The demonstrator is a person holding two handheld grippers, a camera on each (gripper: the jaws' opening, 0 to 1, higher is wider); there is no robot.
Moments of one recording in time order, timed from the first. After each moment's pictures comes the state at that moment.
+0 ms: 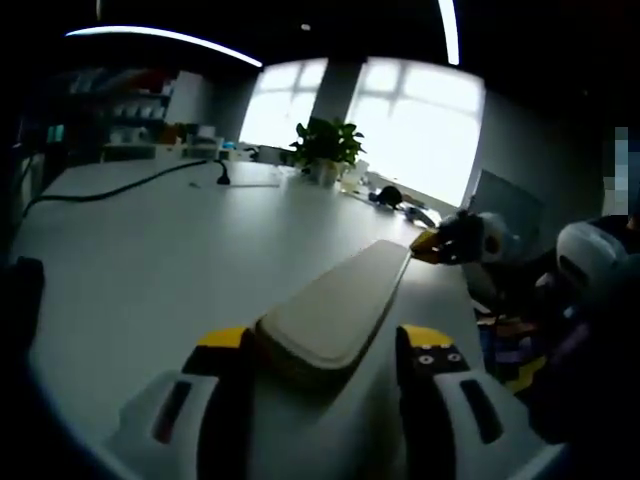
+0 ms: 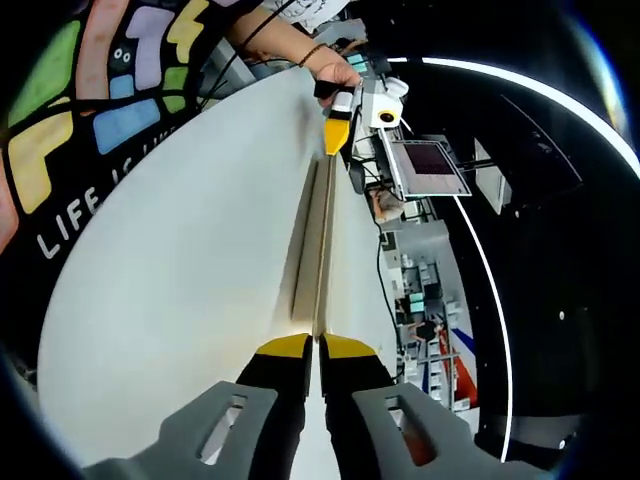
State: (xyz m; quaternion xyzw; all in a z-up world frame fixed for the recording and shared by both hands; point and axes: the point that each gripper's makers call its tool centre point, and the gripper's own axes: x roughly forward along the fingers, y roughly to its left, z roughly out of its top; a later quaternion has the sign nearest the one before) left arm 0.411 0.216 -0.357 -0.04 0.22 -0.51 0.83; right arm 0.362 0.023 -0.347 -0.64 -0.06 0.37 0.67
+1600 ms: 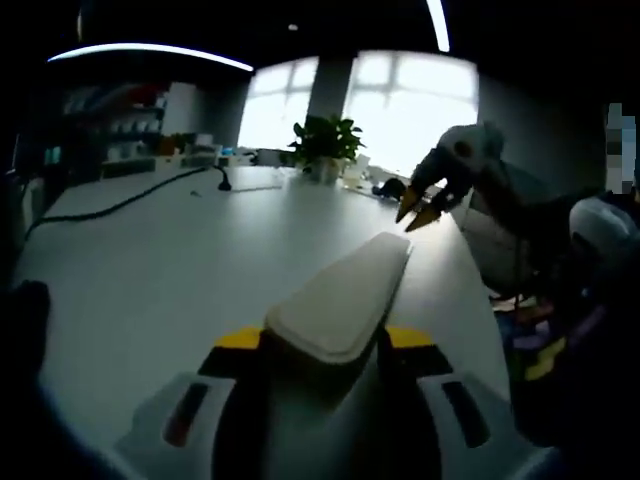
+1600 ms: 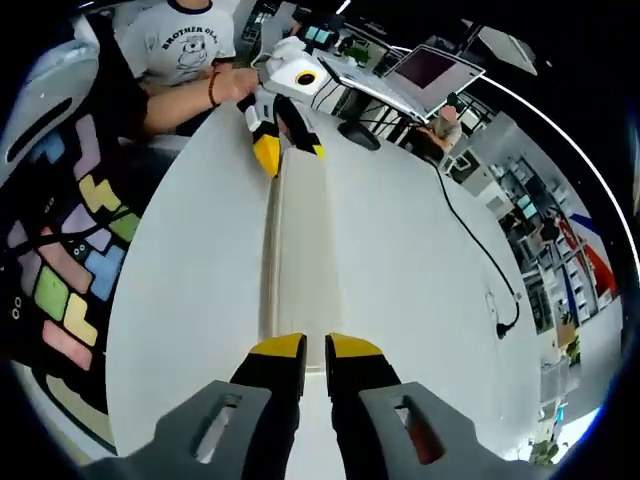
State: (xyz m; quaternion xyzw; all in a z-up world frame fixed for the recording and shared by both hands) left arm 0.420 0.215 -0.363 0.00 0.20 -0.51 0.84; right arm 0.403 0.033 -0.338 -0.45 0.25 0.51 0.69
